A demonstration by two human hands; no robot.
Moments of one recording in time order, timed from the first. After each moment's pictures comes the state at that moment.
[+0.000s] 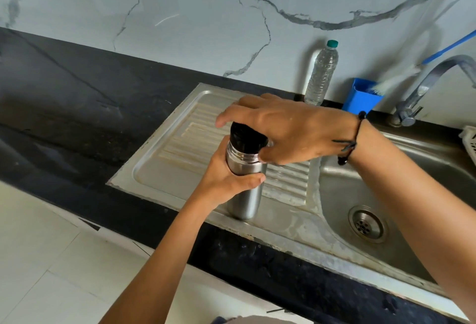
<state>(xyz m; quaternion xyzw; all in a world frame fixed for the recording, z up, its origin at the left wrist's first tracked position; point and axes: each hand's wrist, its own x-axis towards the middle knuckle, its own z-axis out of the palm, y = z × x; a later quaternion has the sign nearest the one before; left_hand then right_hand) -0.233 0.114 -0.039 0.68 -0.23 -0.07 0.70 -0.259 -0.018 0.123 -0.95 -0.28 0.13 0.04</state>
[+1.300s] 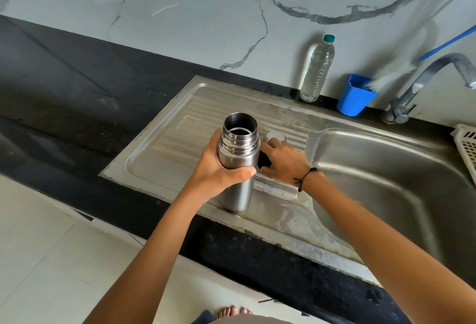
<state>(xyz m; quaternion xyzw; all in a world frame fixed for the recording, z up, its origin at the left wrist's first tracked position) -0.239 0.113 -0.035 0.69 -0.19 -0.08 0.69 -0.219 -0.083 -0.059 -0.99 -0.09 0.05 0.05</state>
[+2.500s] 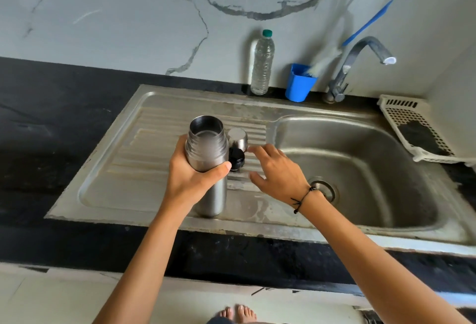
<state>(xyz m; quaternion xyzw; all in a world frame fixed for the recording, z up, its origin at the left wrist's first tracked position) -0.243 0.100 -0.030 0.67 -0.19 -0.03 0.71 -0.295 -0.085 -0.043 -0.99 0.04 -0.04 0.12</state>
